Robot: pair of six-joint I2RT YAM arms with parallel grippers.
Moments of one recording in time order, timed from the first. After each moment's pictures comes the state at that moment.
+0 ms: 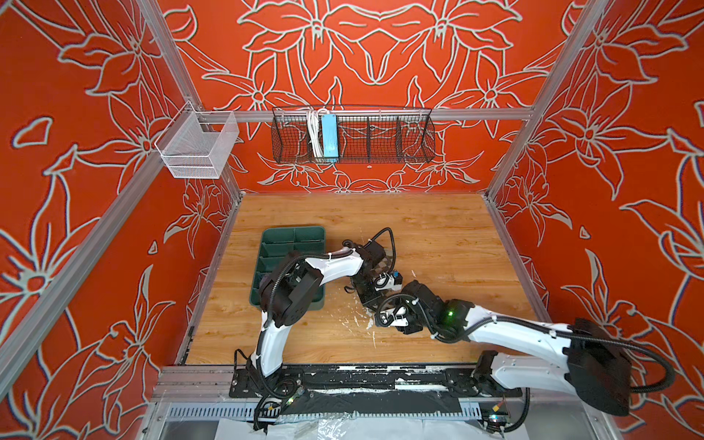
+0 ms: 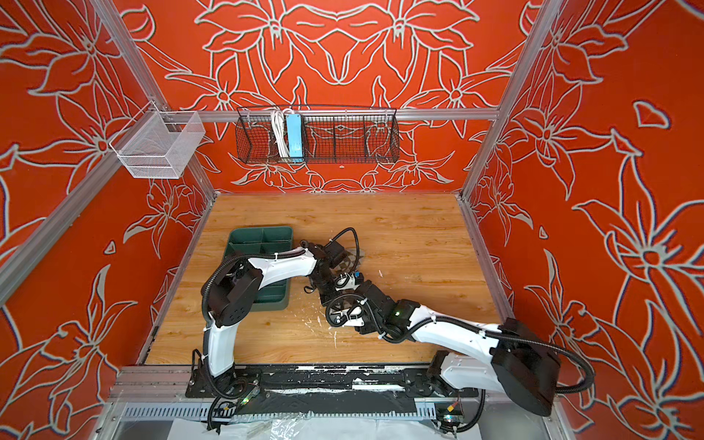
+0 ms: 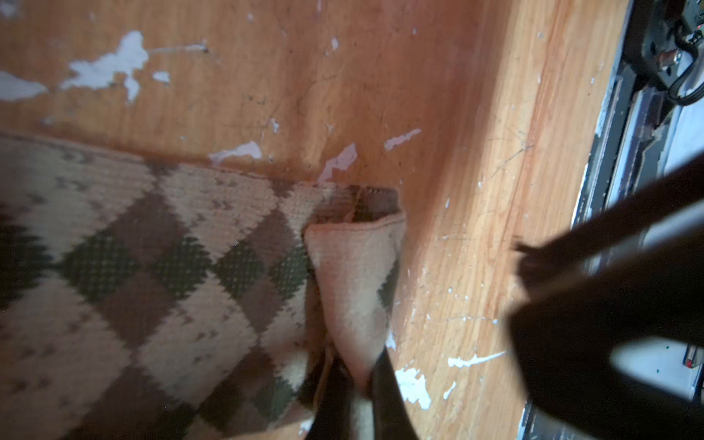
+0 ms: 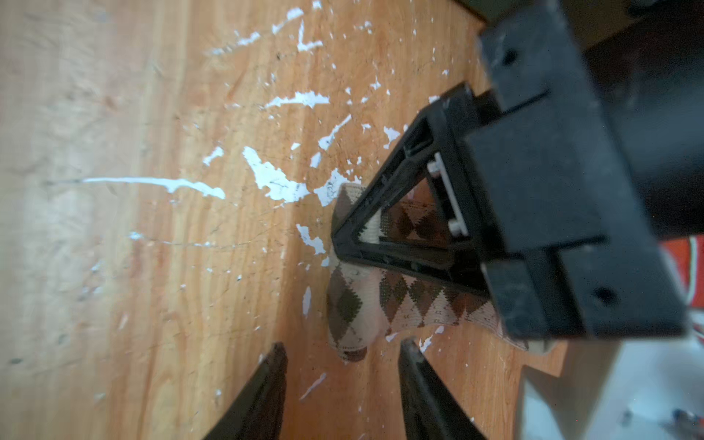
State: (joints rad) left arm -0.71 2.04 1.40 -0.88 0.54 0.49; right arm 0.93 1.23 0.55 -0.22 0.06 -0.86
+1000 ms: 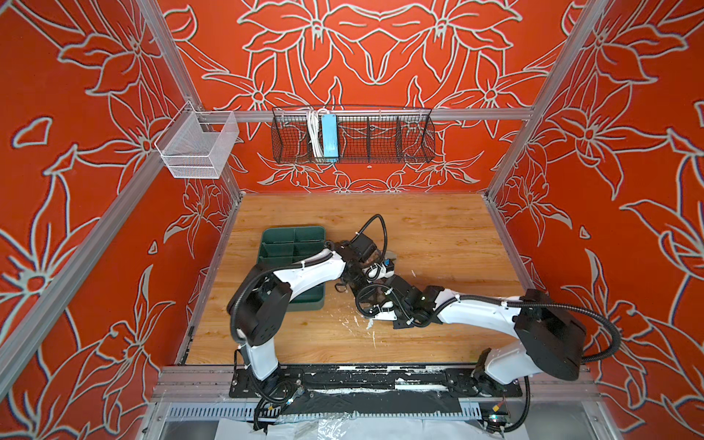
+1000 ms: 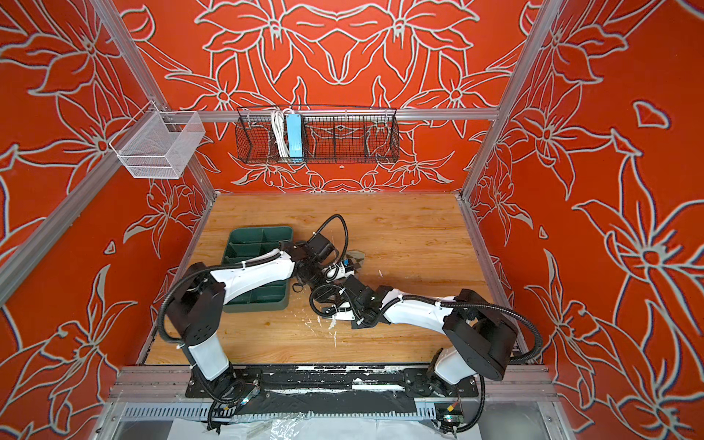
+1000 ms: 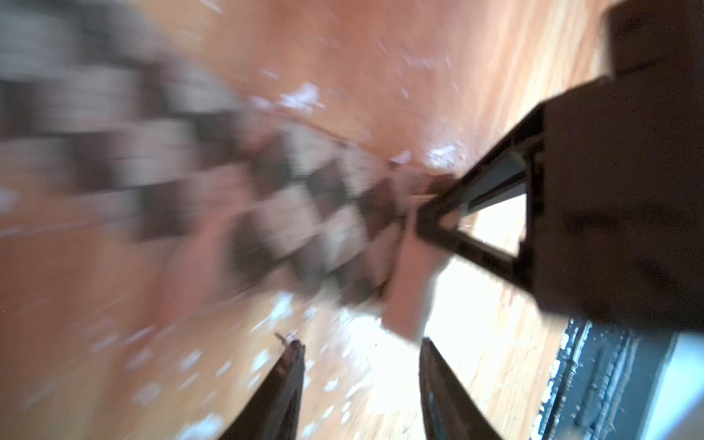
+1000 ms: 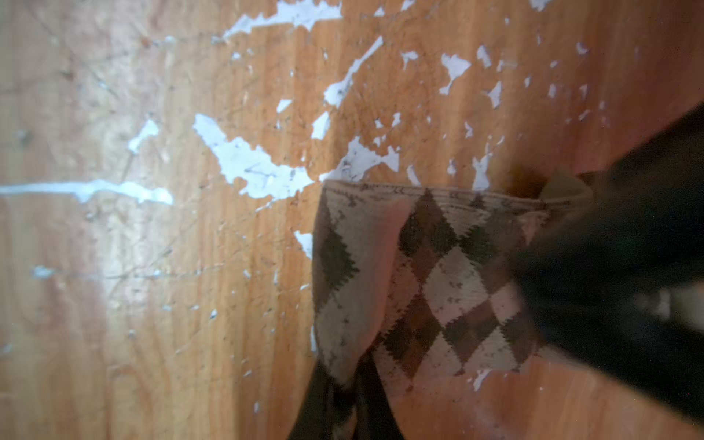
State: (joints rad) left arm -0.66 1.72 1.23 -0.73 0.34 0.34; right arm 0.91 1.48 0.74 -0.42 0.03 -0.75
